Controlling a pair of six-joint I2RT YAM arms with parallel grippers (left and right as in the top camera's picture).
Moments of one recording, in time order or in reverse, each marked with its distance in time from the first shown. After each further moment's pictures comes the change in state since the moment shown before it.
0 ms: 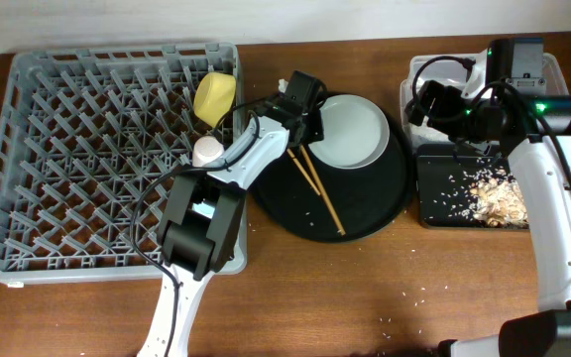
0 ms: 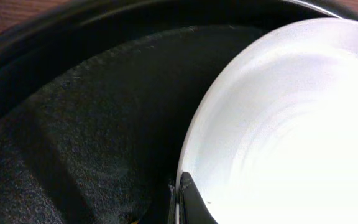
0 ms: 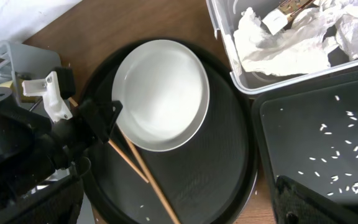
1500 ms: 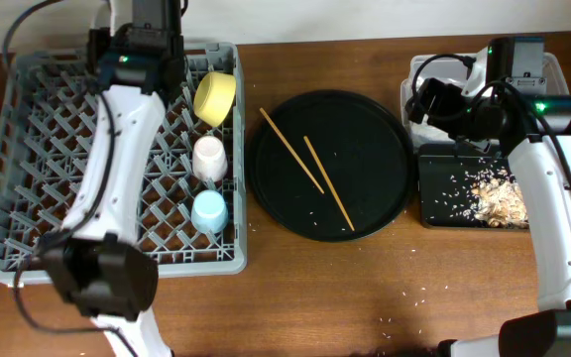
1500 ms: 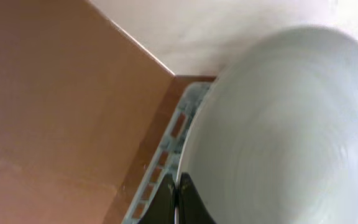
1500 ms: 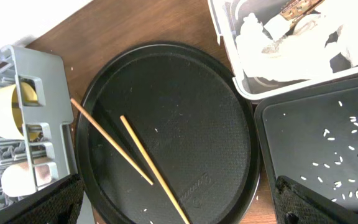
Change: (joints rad) left arm 0.347 -0.415 0.112 -0.224 -0.984 0.669; right arm 0.000 0.001 0.000 0.020 0.000 0.000
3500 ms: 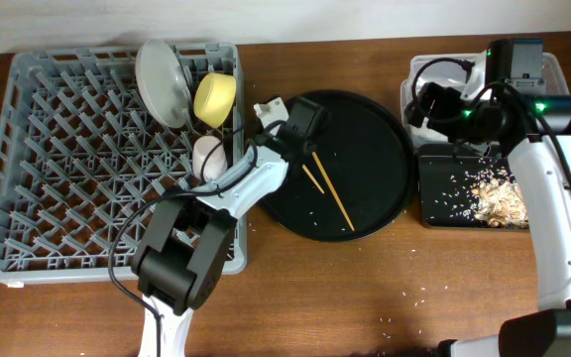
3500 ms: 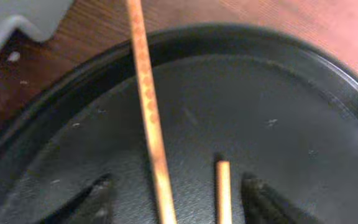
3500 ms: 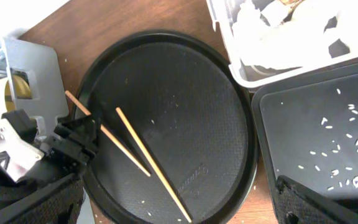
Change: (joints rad) left arm -0.415 0.155 -0.502 0.417 0.636 -1.063; right arm 0.000 0.001 0.000 -0.039 0.000 0.000
